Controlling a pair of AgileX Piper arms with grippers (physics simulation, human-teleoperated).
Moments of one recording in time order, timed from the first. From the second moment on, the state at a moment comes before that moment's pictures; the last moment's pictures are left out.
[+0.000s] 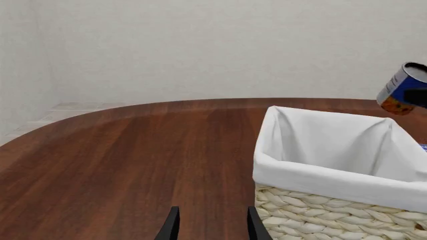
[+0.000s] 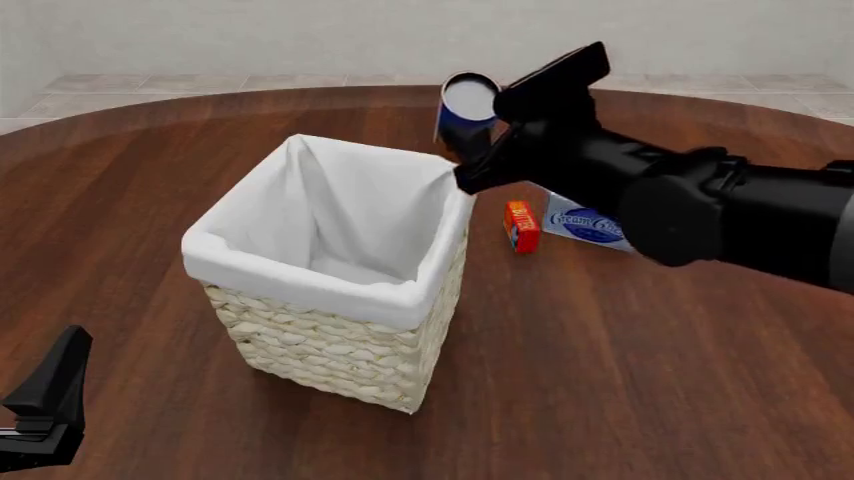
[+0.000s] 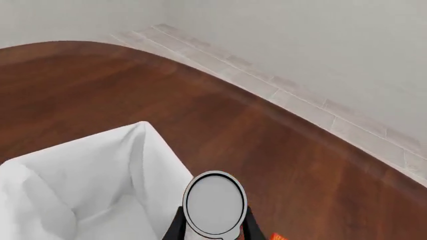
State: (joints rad) left arm 0.00 0.00 0.00 0.00 0.00; right arm 0.57 1.47 -0.99 -0.23 -0.19
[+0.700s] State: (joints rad) left arm 0.00 0.00 0.00 0.00 0.00; right arm 0.81 1.67 -1.15 -0.18 -0.16
